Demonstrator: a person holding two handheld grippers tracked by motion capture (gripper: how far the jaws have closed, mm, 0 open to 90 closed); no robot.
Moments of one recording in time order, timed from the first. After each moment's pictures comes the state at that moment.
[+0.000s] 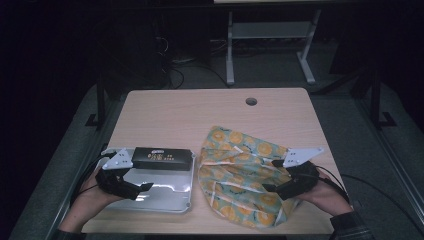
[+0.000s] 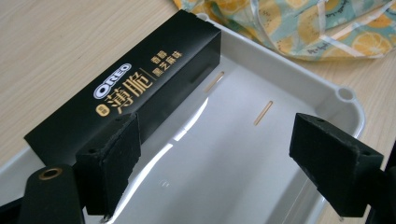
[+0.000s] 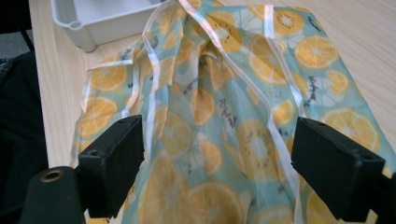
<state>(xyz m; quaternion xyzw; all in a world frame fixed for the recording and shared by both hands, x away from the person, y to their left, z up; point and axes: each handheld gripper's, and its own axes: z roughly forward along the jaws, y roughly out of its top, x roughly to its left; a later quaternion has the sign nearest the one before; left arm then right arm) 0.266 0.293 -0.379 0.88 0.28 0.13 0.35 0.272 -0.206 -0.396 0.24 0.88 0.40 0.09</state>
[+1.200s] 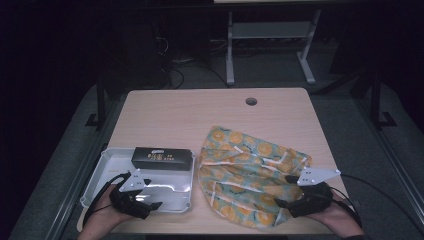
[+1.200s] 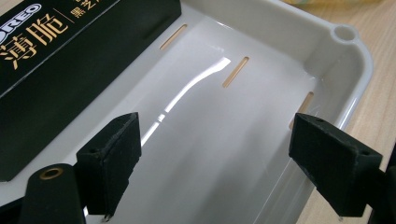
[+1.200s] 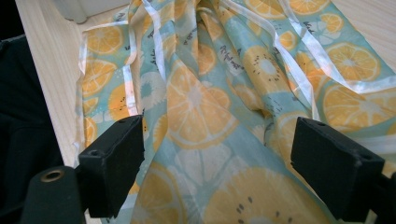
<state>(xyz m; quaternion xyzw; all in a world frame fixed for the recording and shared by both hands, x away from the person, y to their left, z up) 0.245 0.276 -0.430 0.90 0.26 0.12 0.32 0.234 -0.234 -0.425 0.29 0.86 0.40 0.10</state>
